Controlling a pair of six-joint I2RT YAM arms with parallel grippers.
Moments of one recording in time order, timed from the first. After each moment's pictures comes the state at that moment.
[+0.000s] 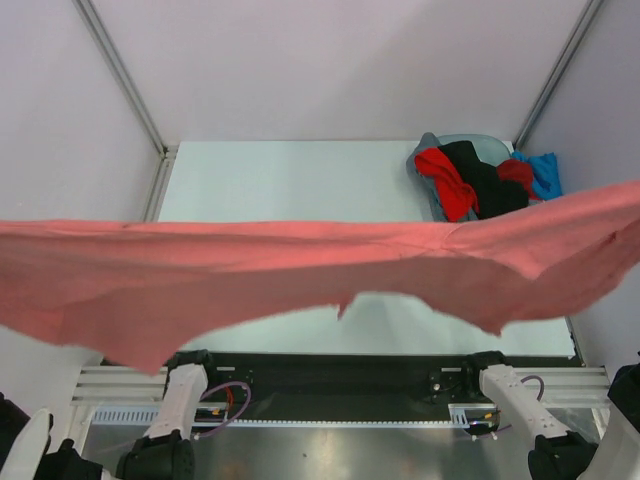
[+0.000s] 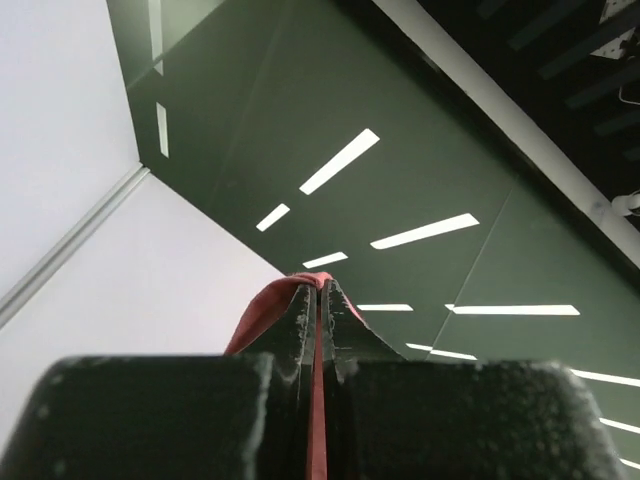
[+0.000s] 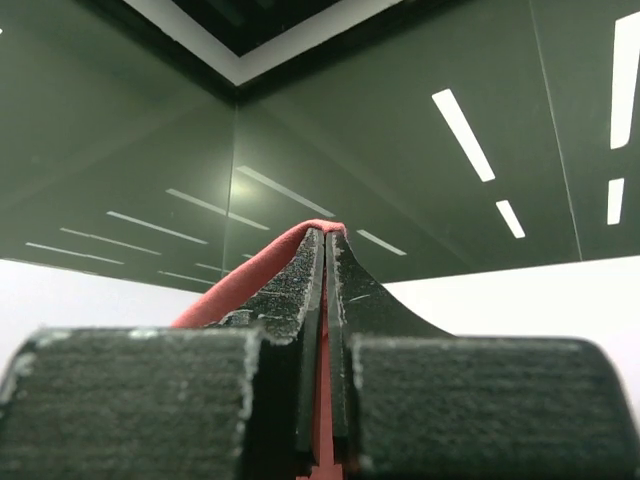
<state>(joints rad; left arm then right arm) 0.21 0.78 2.21 -0.47 -0.21 -0.82 0.13 0.79 1.86 0.28 -0.09 0.42</state>
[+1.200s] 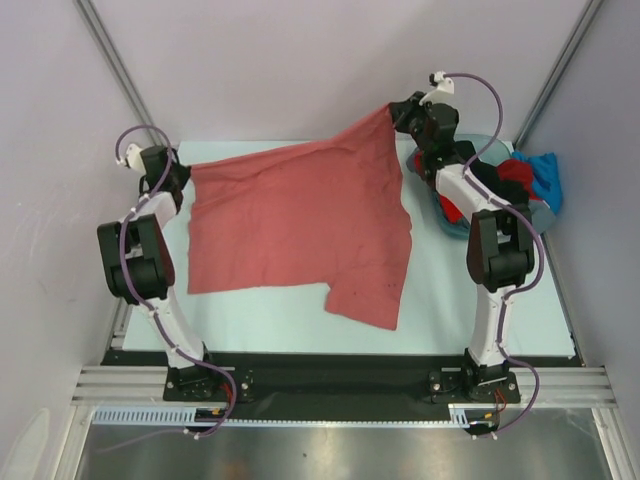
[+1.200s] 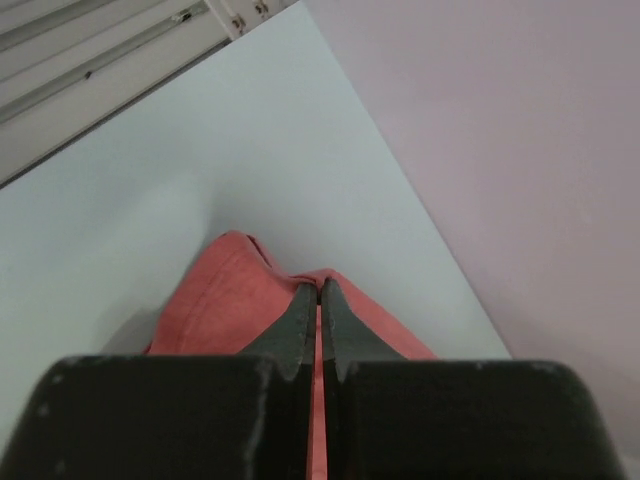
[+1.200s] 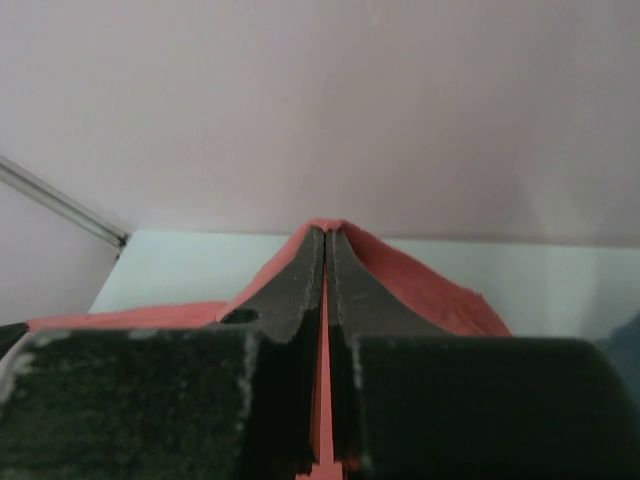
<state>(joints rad) 0.23 1.92 1.30 0.19 -0.10 -0.84 0.22 2.05 1.66 0.48 -0.08 0.46</state>
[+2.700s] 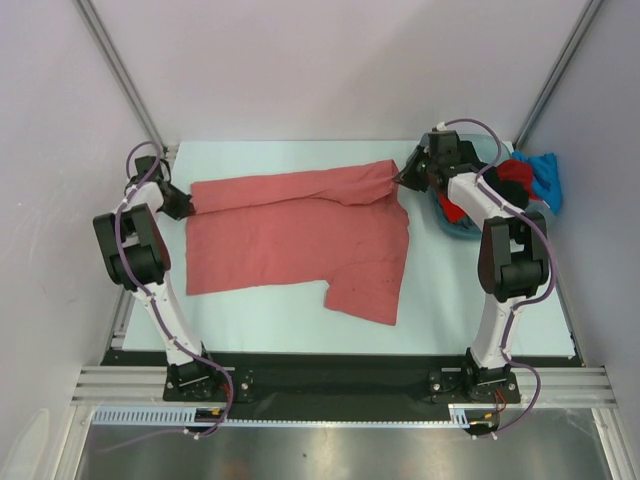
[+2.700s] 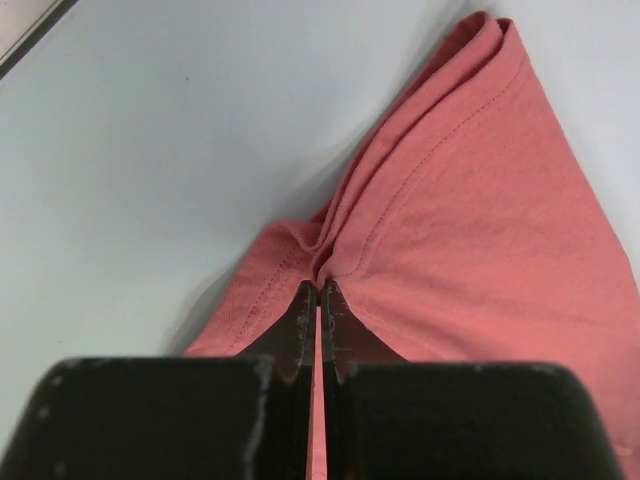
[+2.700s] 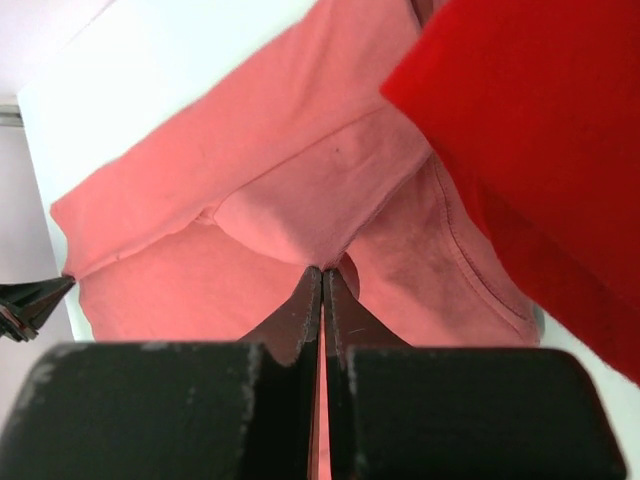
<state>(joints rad) 0.32 2.11 1.56 -0.46 0.11 -0.67 0.17 1.95 1.53 -0.23 -0.21 0.68</state>
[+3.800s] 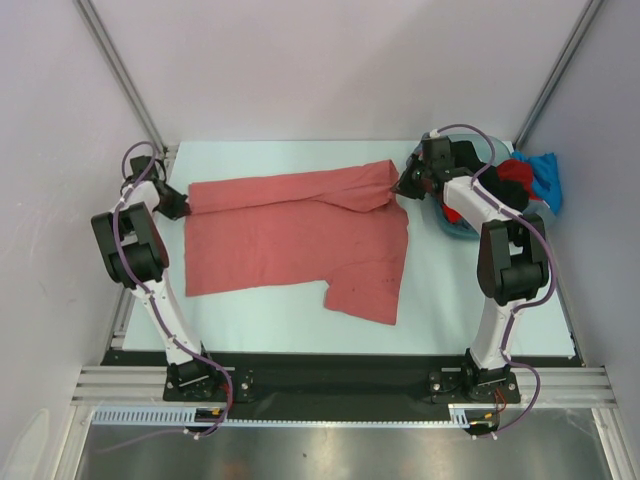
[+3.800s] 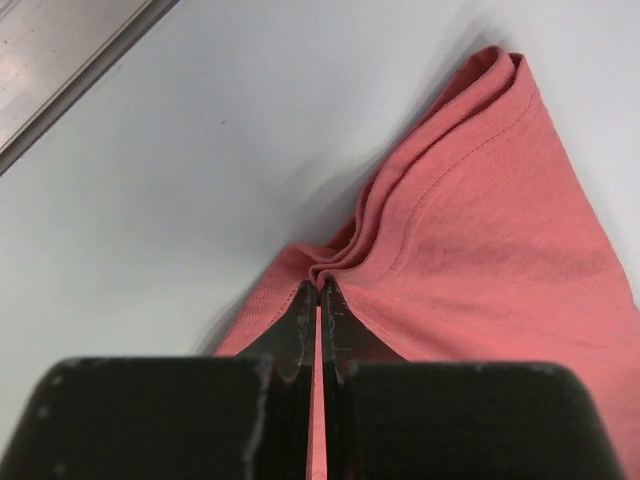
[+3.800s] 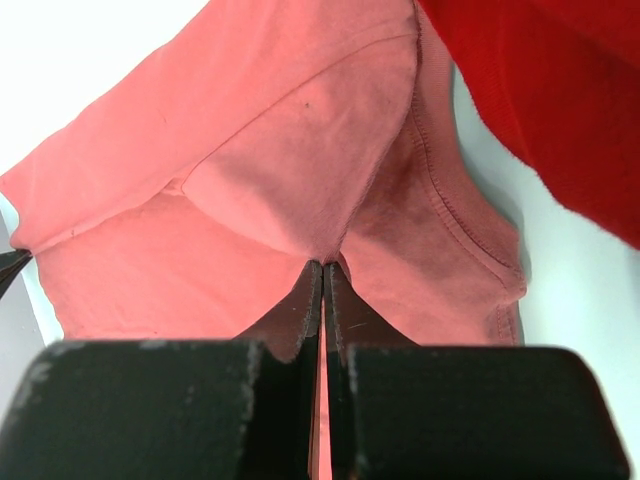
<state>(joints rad) 0.35 2.15 1.61 -0.48 0.11 -0.65 0.20 1.92 1.49 -0.29 -0.16 0.66</state>
